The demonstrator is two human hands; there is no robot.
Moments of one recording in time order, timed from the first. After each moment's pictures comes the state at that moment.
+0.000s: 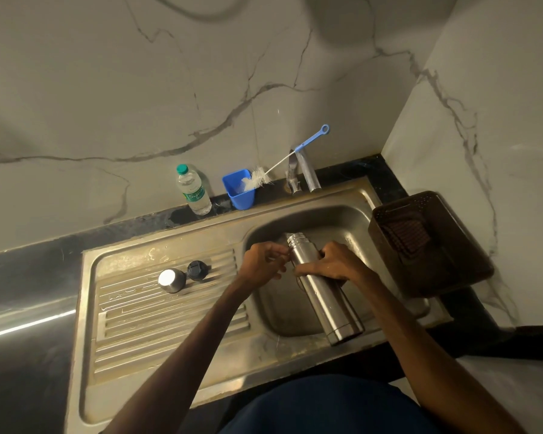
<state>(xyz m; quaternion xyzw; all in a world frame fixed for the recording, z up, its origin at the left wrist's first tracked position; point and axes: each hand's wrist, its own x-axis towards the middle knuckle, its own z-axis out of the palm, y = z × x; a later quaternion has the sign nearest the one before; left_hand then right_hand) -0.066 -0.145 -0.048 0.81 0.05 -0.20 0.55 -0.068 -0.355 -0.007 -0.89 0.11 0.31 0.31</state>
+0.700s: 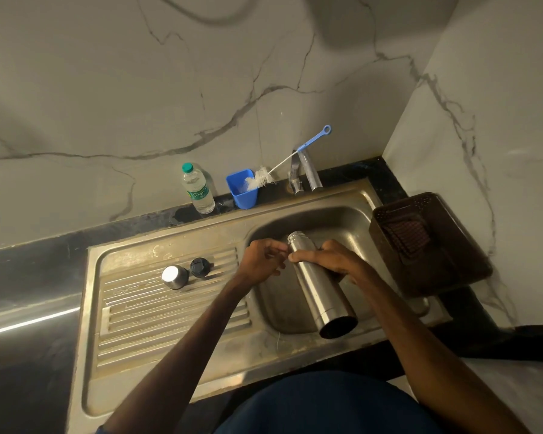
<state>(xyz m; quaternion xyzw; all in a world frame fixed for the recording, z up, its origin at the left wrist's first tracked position) -0.073 -0.142 -0.031 0.82 0.04 -0.19 0.54 -0.073 -0.346 0.008 -0.83 0.15 0.34 0.42</state>
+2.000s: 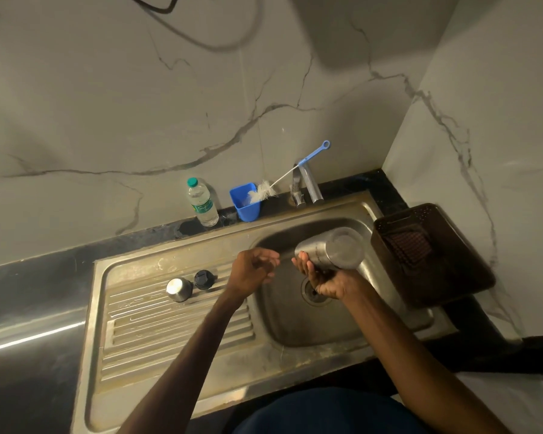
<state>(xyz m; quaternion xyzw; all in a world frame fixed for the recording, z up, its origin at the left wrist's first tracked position) -0.075 -0.117 -0.024 0.81 0.06 -0.15 0.57 -0.076 -0.340 -0.016 -0.09 0.37 0.34 0.86</state>
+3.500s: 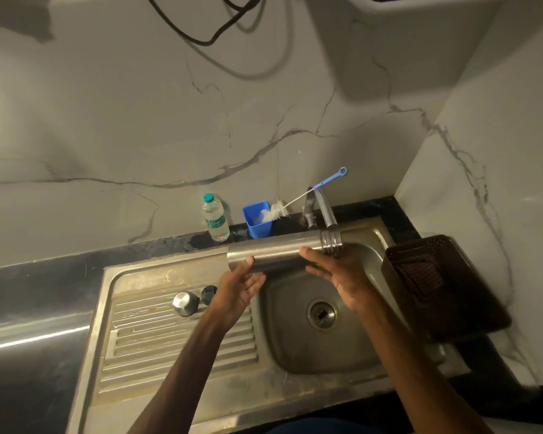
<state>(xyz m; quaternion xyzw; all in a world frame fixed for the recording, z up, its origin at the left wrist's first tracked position) -0.083 -0.078 -0.001 0.42 0.22 -0.13 0.87 -0.064 -0.320 0.054 -0.61 0.12 0.13 0.78</state>
